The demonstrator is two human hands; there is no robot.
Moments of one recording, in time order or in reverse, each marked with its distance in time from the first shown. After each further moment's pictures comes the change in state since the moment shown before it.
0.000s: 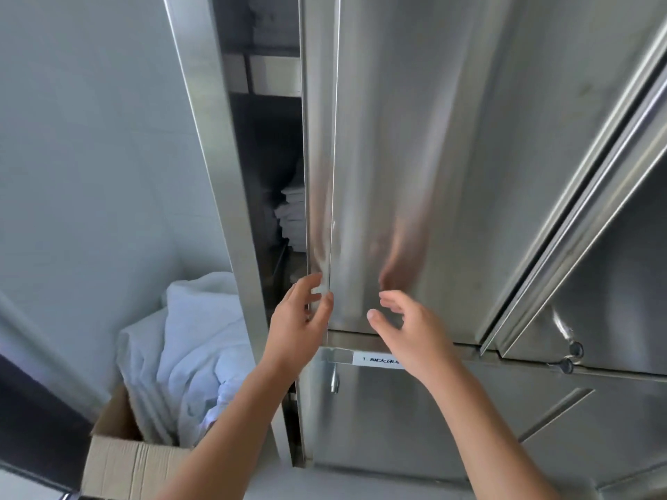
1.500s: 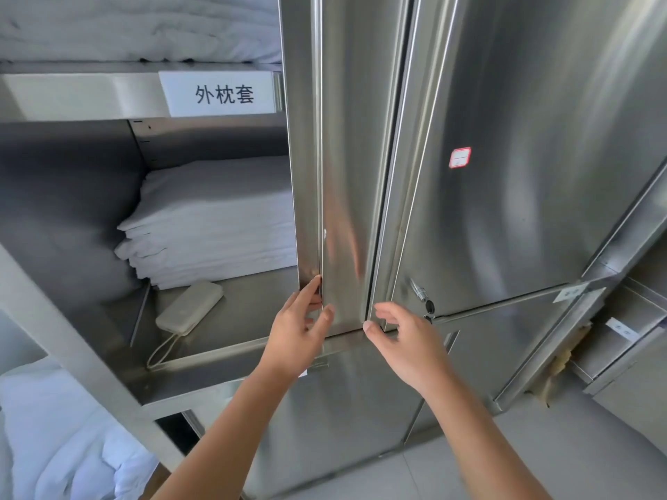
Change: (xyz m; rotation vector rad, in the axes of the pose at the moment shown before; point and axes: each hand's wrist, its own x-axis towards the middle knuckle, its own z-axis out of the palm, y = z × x) left_hand 0.008 0.054 0.155 -0.016 -0.392 0.210; right_hand -0.058 0.096 -0.104 -0.074 0.255 0.302
